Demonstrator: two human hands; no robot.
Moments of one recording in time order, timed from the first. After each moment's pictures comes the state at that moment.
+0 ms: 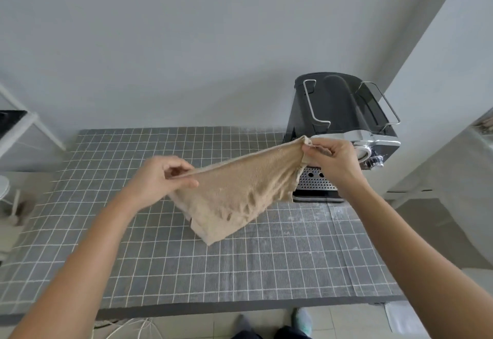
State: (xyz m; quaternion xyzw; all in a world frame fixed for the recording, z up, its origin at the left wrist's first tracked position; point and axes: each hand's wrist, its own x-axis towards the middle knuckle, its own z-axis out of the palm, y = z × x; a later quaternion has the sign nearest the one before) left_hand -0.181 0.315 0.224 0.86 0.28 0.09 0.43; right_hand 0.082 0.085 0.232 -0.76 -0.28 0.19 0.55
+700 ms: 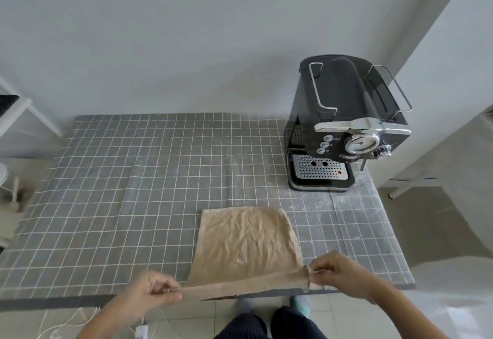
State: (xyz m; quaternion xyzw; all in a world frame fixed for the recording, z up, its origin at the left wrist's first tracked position) left_hand -0.311 0.226 0.103 0.70 0.35 -0.15 0.61; right_hand 0.024 -0.050 0.088 -0.72 -0.35 0.54 0.25
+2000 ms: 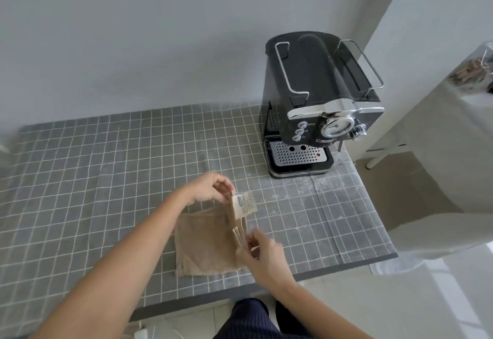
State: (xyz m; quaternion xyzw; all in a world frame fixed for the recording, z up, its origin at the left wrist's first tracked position) left_hand -0.059 0.293 0.073 0.77 0.22 -0.21 0.56; right_hand -0.074 0.043 0.078 -0.82 -0.23 0.36 0.39
